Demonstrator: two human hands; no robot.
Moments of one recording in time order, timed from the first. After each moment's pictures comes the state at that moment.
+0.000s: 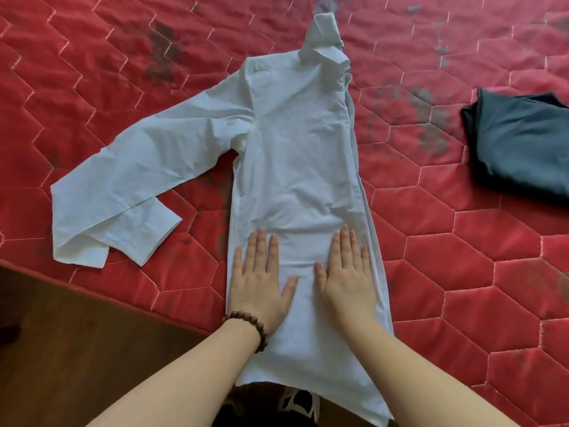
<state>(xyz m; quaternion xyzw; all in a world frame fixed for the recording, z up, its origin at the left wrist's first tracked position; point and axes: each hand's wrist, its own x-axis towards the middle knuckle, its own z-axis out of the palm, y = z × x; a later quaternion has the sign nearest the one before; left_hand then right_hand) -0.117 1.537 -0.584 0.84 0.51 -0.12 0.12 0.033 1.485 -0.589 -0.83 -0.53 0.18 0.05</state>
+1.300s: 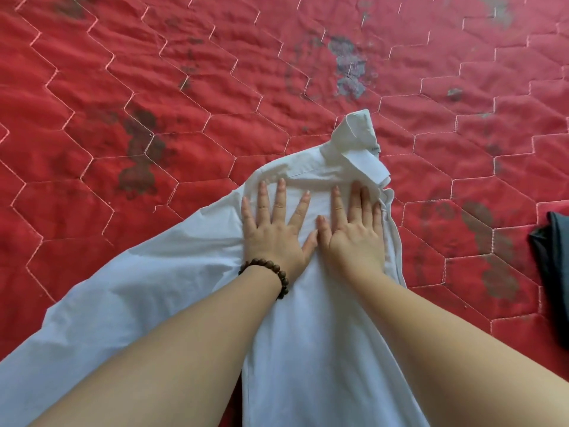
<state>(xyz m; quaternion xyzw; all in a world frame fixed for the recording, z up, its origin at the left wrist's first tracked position) 0.002 1.870 -0.611 0.87 0.49 -0.06 0.06 0.128 1.819 -0.611 -0.86 -0.50 0.09 0.01</state>
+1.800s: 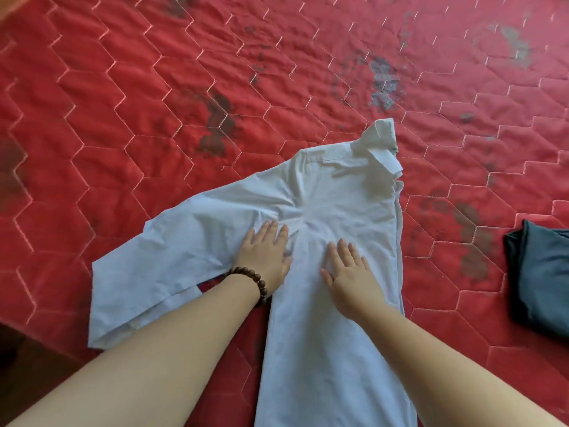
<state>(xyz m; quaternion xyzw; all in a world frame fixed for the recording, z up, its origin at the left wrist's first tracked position) -0.107 1.790 -0.541 0.83 0.48 -0.16 0.21 0.063 1.707 -0.539 -0.75 -0.58 0.30 -0.11</state>
